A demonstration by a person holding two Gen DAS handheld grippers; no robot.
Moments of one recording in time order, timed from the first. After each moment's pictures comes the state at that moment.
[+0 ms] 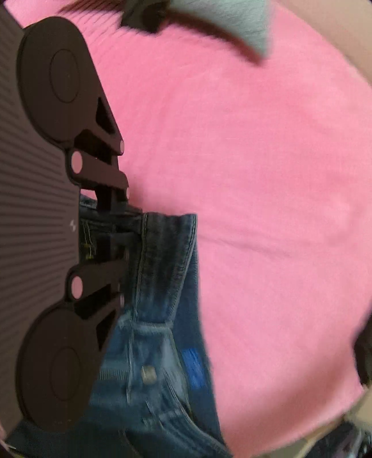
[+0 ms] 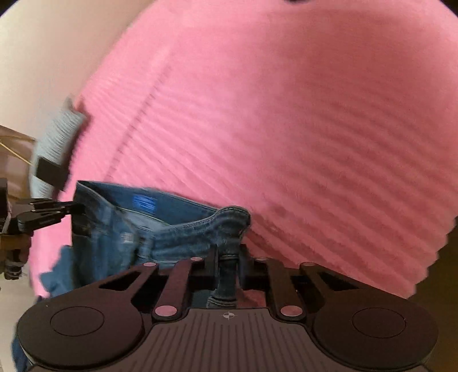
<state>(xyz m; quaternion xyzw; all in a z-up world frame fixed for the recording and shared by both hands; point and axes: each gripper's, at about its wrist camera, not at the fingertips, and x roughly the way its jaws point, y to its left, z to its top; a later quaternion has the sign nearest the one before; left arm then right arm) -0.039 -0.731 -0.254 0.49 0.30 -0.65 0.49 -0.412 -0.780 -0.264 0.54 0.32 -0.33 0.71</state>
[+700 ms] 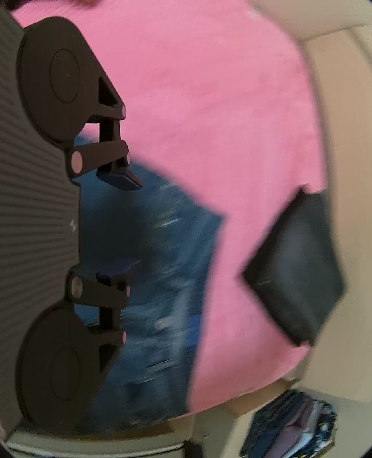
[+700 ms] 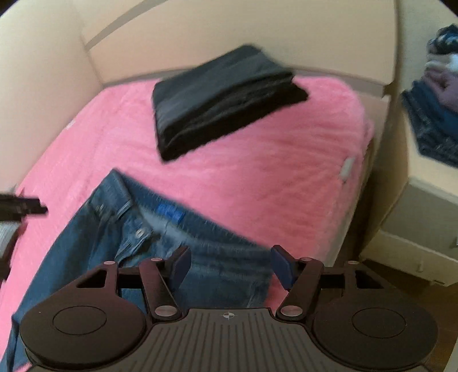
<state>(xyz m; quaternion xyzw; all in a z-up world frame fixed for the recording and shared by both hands) -0.232 -0.861 -0.258 0.44 0.28 -0.72 0.46 -0.568 -0.878 -0.220 0.42 0.29 -0.50 0.71</state>
